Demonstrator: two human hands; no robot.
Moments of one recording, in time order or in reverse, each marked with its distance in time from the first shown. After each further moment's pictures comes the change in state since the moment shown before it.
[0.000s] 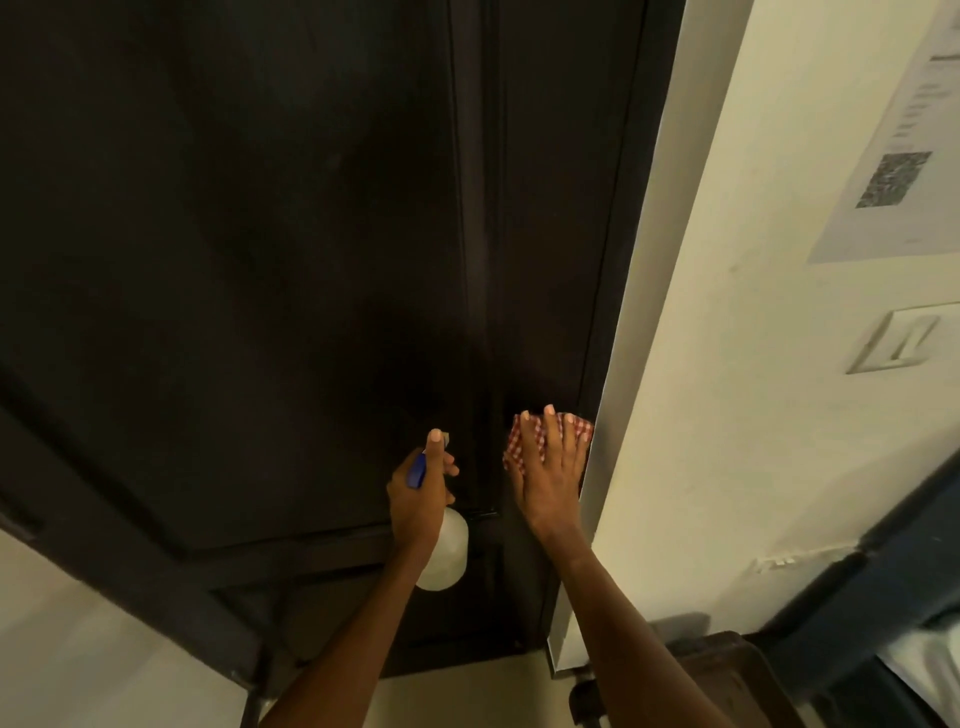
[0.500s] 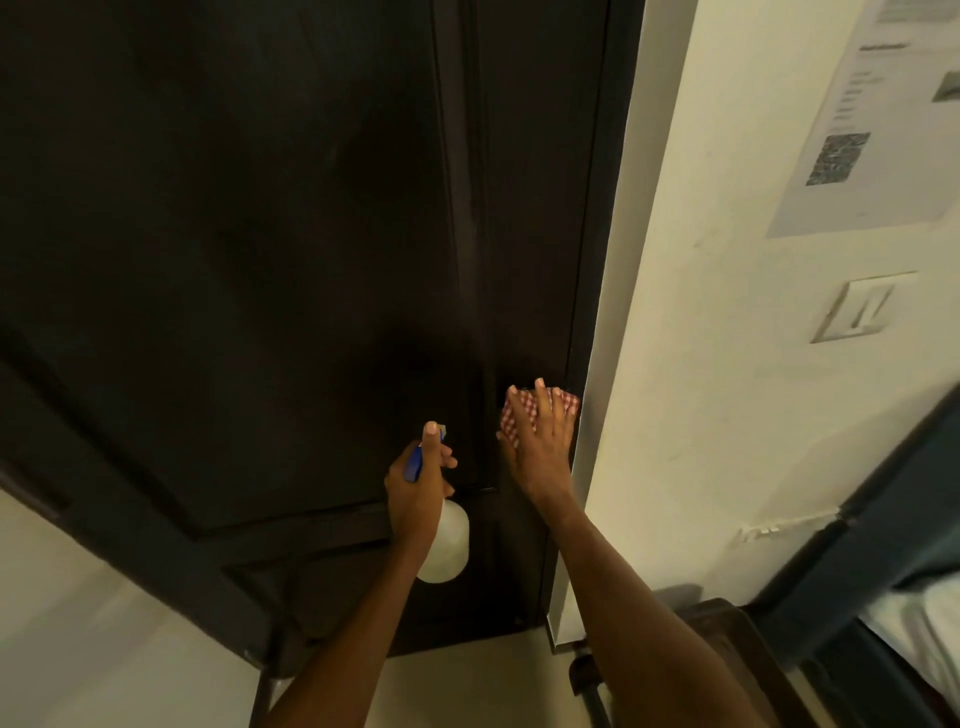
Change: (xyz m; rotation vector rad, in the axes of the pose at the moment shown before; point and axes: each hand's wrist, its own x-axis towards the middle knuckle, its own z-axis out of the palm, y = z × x) left_hand -0.039 0.011 -0.009 0.007 -0.015 -0.006; right_hand 0.002 -0.002 -0.018 0.114 -0.142 0.049
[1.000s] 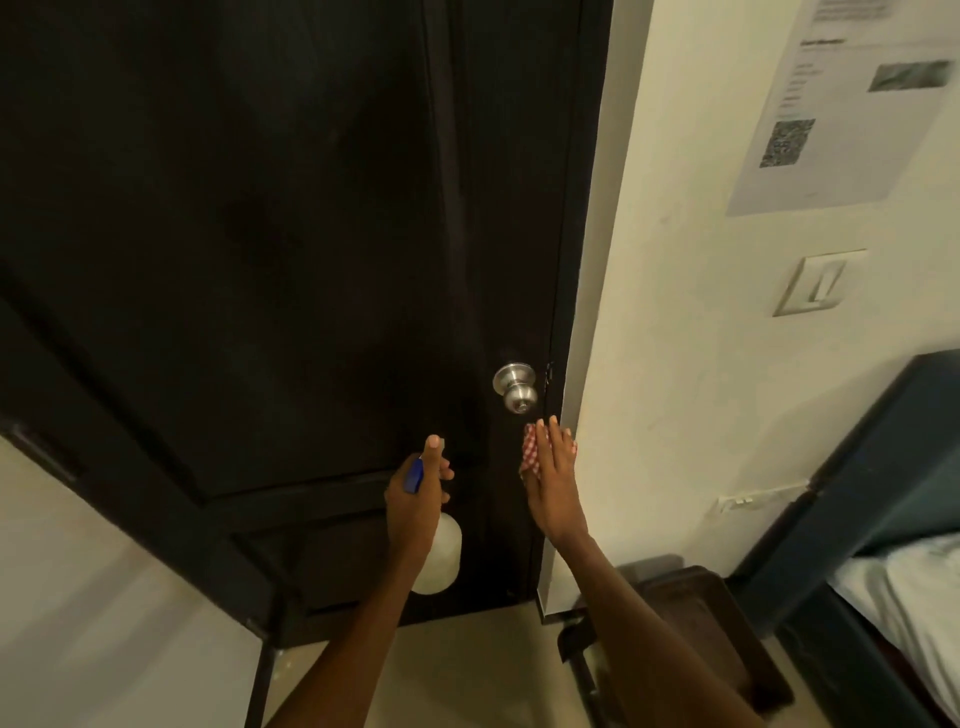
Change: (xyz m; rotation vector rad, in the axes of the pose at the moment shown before) left_hand -0.066 -0.016 -0.019 0.038 -0.008 -0.054; right_hand -0.105 0.027 -0.013 0.259 -0.069 0.097
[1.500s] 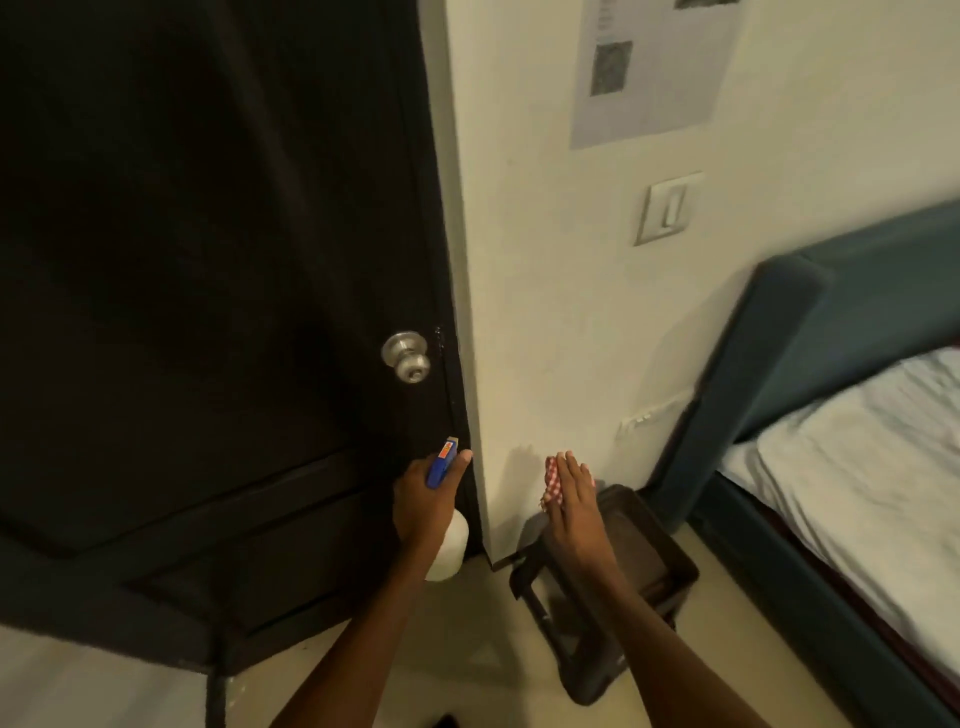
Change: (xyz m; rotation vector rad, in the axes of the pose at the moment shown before) left_hand -0.050 -0.052 0.096 0.374 -0.243 -0.074; right_hand -0.137 0.099 -0.077 -0.057 -0.049 0.370
